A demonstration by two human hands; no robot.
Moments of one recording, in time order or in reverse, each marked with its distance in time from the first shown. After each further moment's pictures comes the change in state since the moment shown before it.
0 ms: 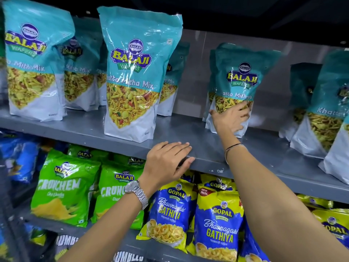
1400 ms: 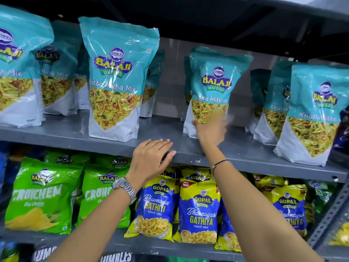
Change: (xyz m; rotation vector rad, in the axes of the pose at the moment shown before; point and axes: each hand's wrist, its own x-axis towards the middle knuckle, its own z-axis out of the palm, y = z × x) left_hand 0.002 0.004 -0.009 -0.042 -0.107 -0.078; right_hand -0.057 0.020 -0.064 0.003 -0.048 0.043
